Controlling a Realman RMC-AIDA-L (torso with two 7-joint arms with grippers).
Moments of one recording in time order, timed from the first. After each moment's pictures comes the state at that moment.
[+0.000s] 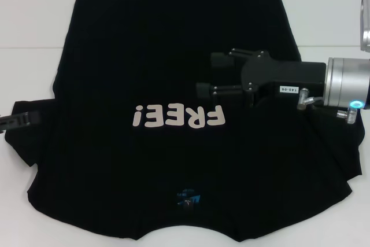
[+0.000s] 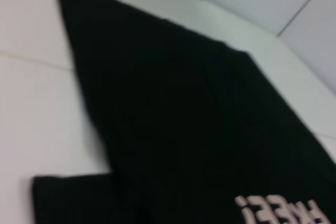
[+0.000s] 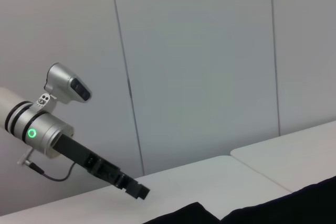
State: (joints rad) left arm -0.45 -2.00 0.29 0.88 2.31 1.51 -2.01; right arm 0.76 2.05 -0.87 -0.52 -1.75 -1.42 1.34
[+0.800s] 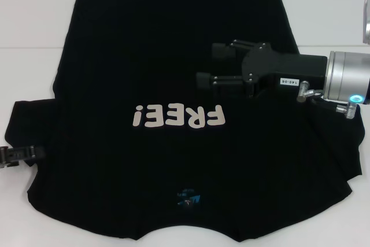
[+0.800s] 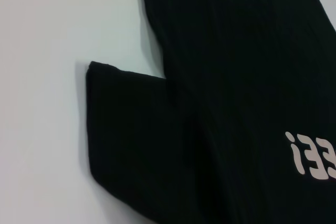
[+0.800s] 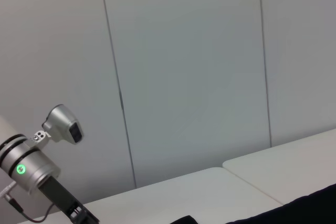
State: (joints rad) left arm -0.46 -1.99 0.34 0.80 2.46 1.44 -2.16; right arm 0.76 2.05 -0.84 -0.53 -1.74 -1.41 1.34
